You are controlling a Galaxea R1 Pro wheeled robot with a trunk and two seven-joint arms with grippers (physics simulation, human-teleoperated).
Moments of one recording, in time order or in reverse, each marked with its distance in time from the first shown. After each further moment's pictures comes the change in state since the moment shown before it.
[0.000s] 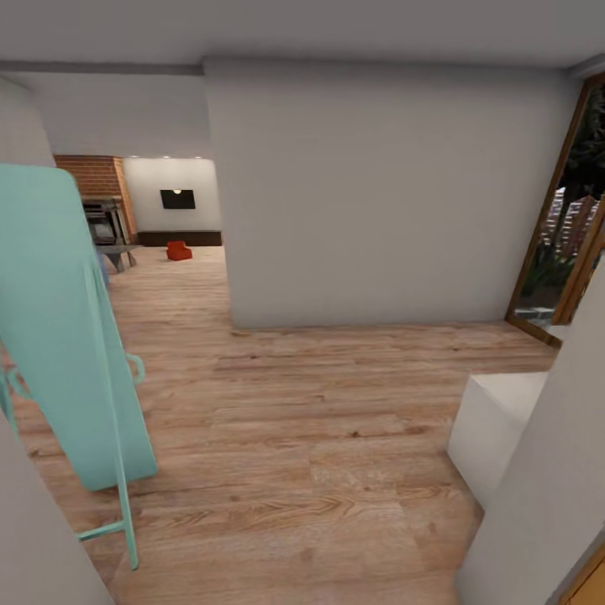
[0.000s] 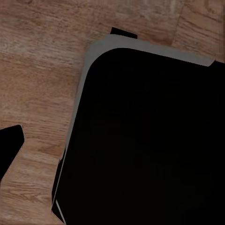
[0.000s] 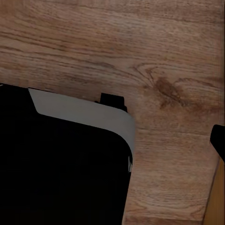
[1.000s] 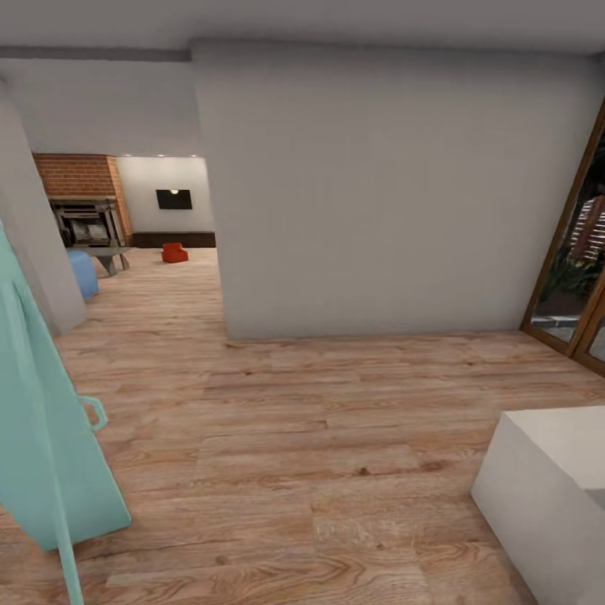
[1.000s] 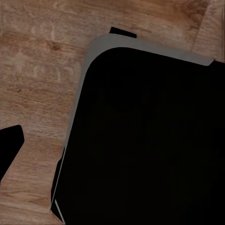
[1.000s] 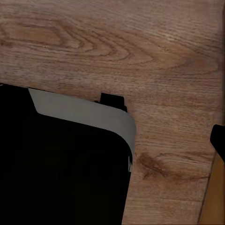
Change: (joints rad) left arm 0.000 -0.001 0.000 0.000 0.002 0.001 0.000; right arm 0.000 0.000 0.001 0.000 0.000 0.000 0.000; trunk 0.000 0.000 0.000
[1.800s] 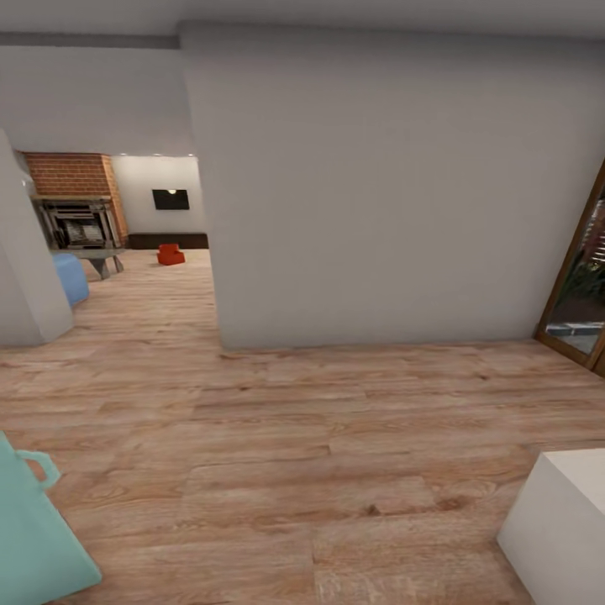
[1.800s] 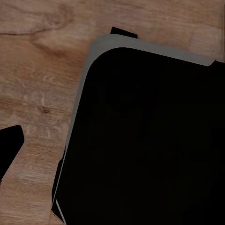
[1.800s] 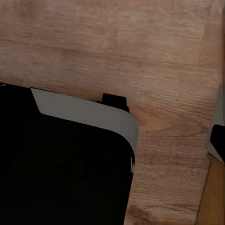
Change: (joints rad) left arm 0.000 0.001 0.000 0.000 0.000 0.000 0.000; right arm 0.000 0.004 0.003 0.000 0.001 0.000 0.001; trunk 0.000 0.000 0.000
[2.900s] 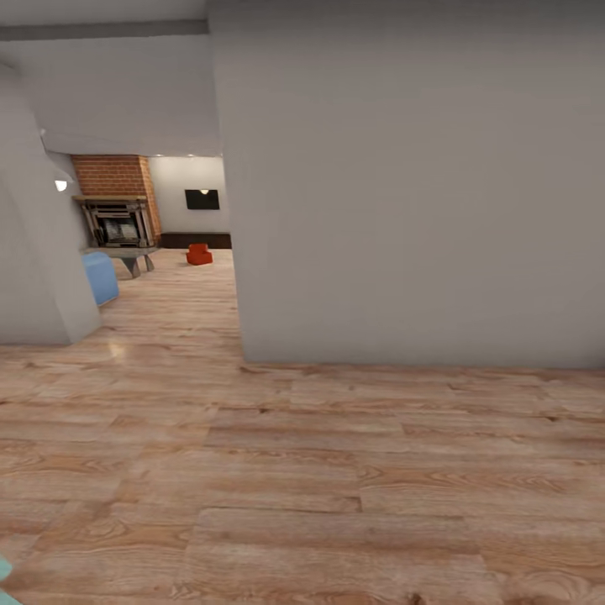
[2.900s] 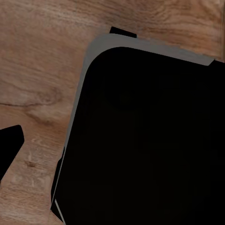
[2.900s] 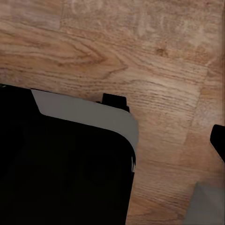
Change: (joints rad) left arm 0.000 -0.002 0.000 0.000 0.000 0.000 0.000; right arm 0.000 0.000 -0.009 0.000 -0.004 0.000 0.000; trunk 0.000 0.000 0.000
